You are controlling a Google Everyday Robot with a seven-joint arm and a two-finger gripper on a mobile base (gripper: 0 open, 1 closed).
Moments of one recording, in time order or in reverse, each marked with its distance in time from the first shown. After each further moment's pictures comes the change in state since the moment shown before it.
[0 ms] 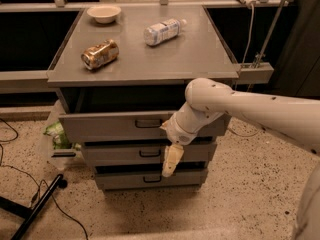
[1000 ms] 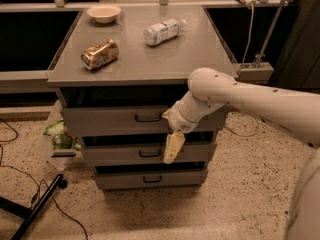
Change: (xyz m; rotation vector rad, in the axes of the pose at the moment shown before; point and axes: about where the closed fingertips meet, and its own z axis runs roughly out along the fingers) arm -0.003 -0.039 -0.019 0.071 -0.010 -0.032
